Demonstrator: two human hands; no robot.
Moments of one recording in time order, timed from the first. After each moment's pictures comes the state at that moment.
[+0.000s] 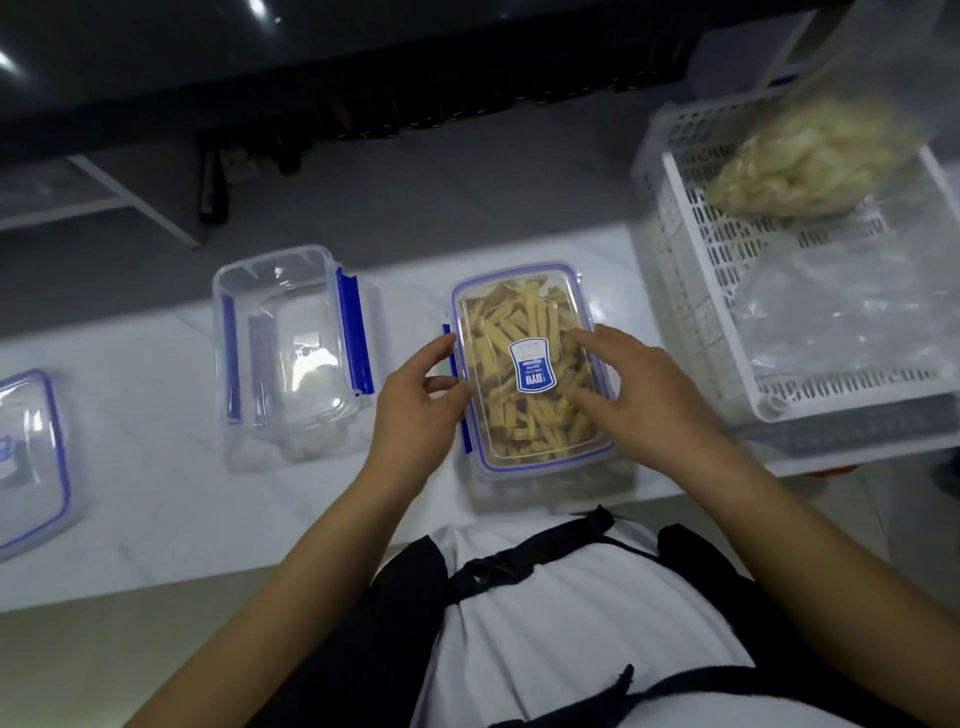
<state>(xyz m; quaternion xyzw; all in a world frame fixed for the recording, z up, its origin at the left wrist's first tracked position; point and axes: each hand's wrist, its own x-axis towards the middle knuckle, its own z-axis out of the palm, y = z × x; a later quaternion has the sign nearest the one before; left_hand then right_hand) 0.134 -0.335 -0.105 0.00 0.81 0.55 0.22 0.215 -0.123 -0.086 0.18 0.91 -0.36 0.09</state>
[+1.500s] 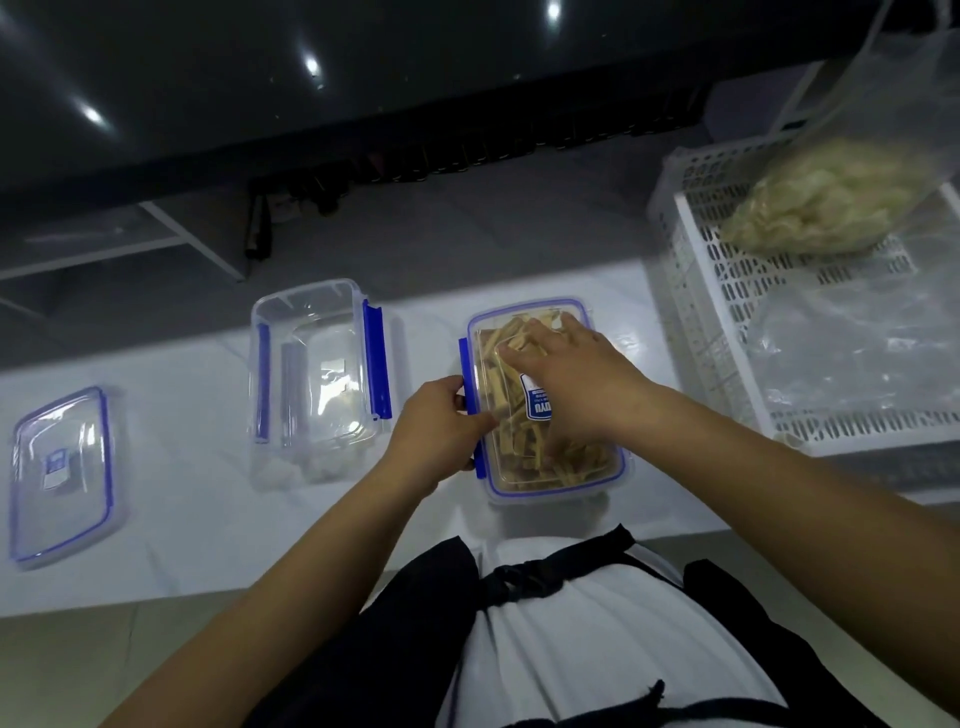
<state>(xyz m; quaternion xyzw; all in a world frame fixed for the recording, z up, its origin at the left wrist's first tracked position) 0.118 -0.319 -0.094 -0.02 0.85 0.42 0.31 0.142 -0.145 -0.071 -0.05 0.96 -0.09 0.25</state>
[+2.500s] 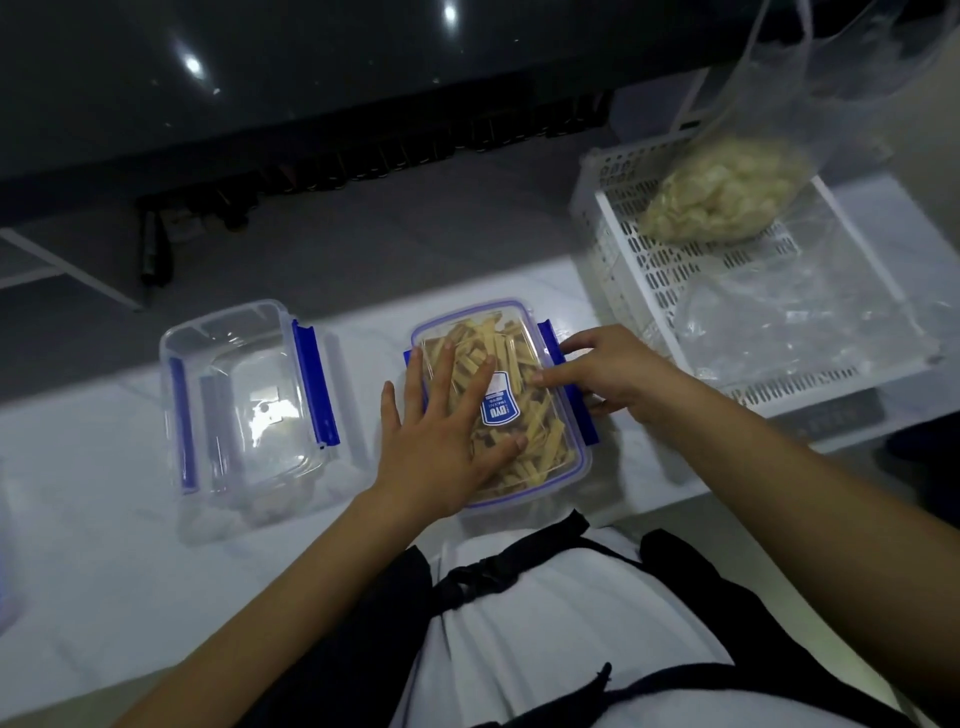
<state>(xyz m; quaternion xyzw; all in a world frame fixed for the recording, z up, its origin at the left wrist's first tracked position) 0.127 -0.306 -0.130 0.32 0.92 0.07 0.20 0.163 -0.083 -0.093 0.39 0.72 -0.55 0.19</state>
